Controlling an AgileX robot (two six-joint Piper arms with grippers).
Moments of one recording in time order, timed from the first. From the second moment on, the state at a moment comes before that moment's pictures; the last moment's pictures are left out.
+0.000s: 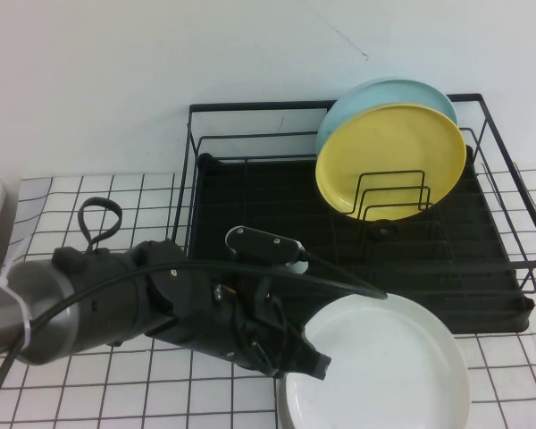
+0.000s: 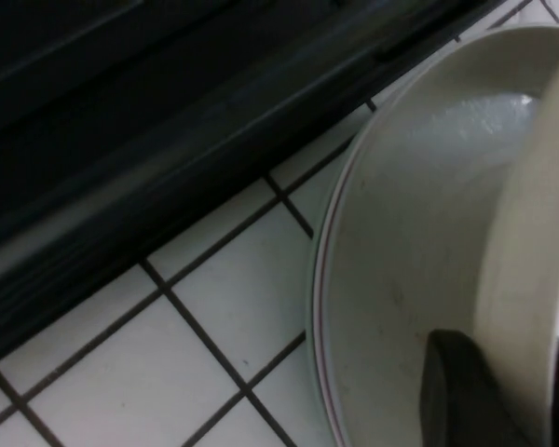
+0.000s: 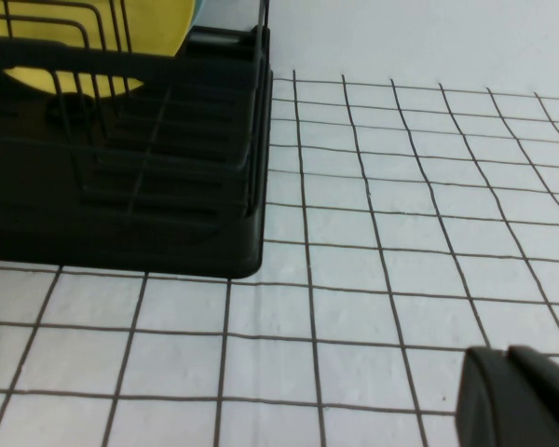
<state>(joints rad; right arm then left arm) -0.04 -0.01 0.02 0.05 0.41 -0.16 -0.62 1.67 -0.93 -0.87 0.44 0.62</state>
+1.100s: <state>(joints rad) -0.04 -0.01 0.02 0.05 0.41 -0.16 -0.62 1.14 -0.93 -0.33 0.40 0.40</state>
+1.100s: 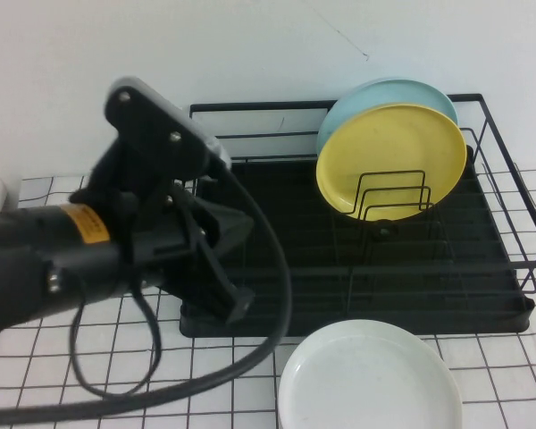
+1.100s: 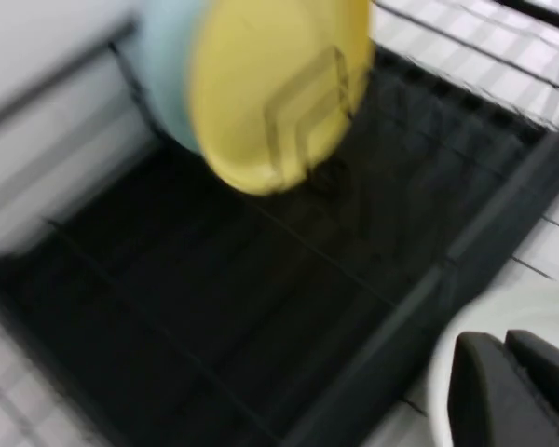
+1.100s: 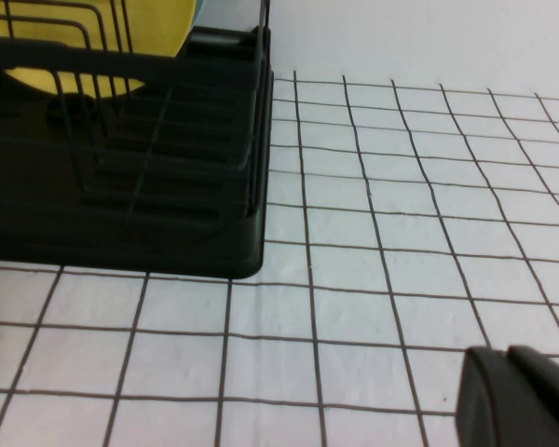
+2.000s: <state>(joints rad) -0.04 -0.01 0.02 0.05 0.41 -0.16 -0.62 0.55 -0.44 0.74 0.29 -0.66</state>
